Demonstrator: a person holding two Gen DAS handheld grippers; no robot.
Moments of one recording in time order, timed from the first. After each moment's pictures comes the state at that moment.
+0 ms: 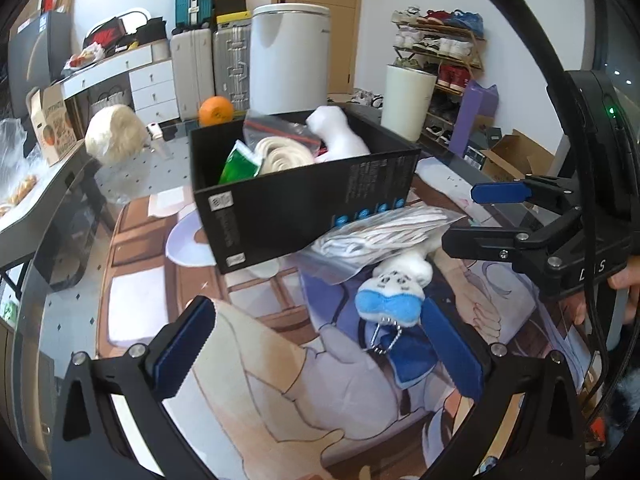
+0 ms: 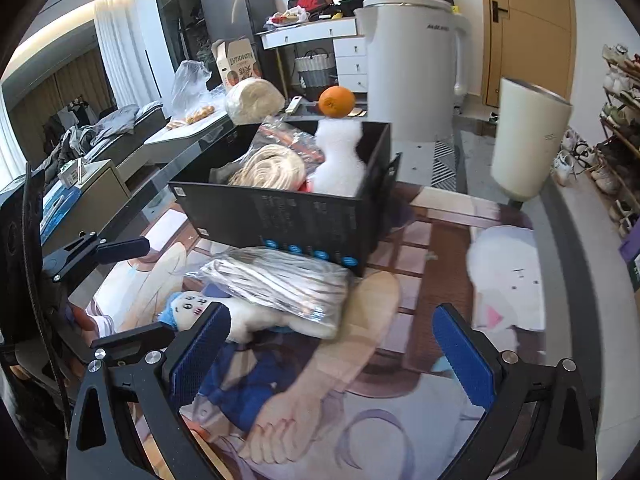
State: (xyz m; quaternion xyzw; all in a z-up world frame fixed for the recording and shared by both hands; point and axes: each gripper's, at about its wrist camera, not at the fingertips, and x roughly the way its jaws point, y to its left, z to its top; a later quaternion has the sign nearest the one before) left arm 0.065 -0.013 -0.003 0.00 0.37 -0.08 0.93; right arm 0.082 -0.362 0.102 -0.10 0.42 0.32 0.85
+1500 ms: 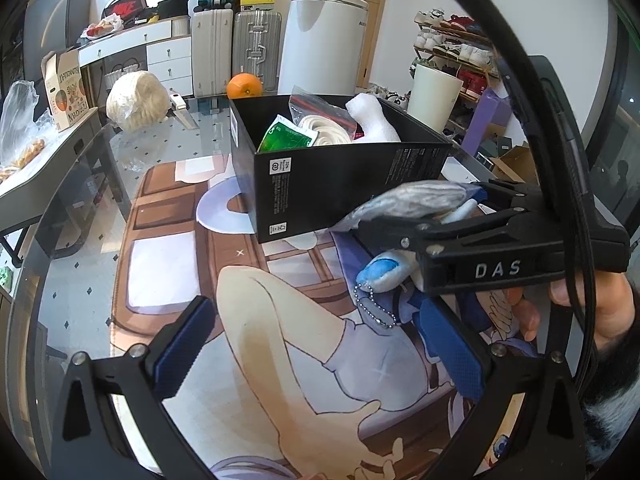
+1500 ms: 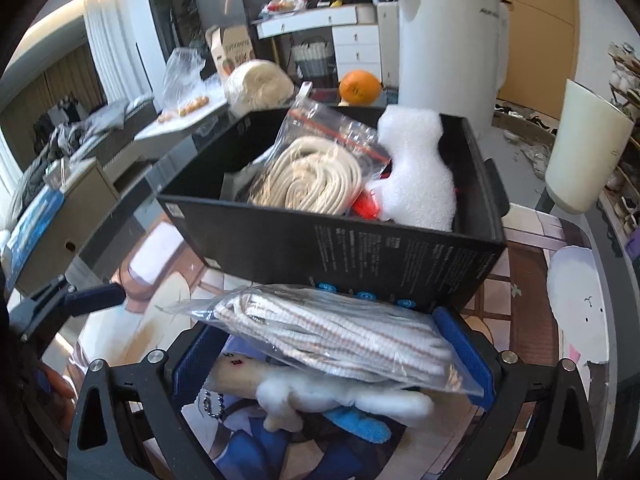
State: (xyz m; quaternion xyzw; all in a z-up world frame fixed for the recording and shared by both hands) left arm 0.058 0.018 -0.010 -0.05 0.39 -0.07 0.92; right arm 0.101 -0.276 0.074 -0.11 0.44 0.30 0.84
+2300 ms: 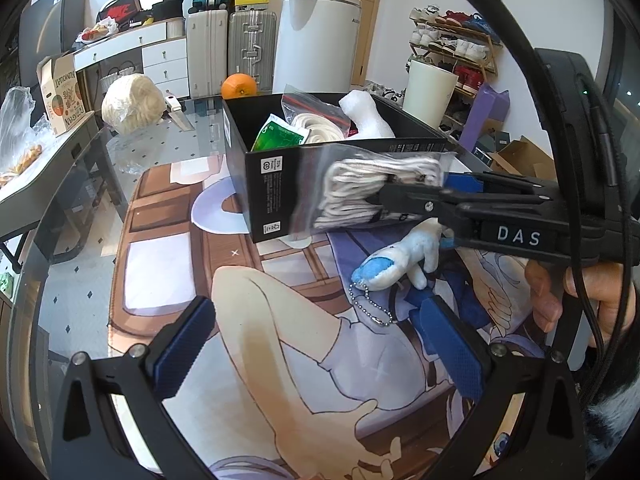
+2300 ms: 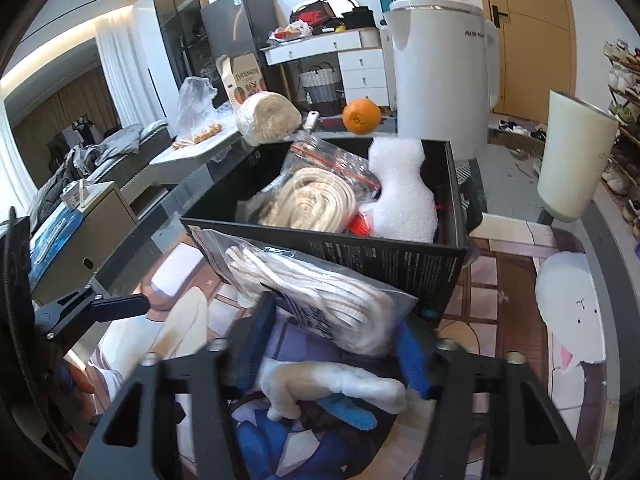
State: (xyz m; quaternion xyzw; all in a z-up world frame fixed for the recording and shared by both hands) left arm 0.059 0.015 -0.010 -0.04 0.39 -0.07 0.92; right arm 0.094 -0.298 0.087 -0.07 0.40 0.33 0.85
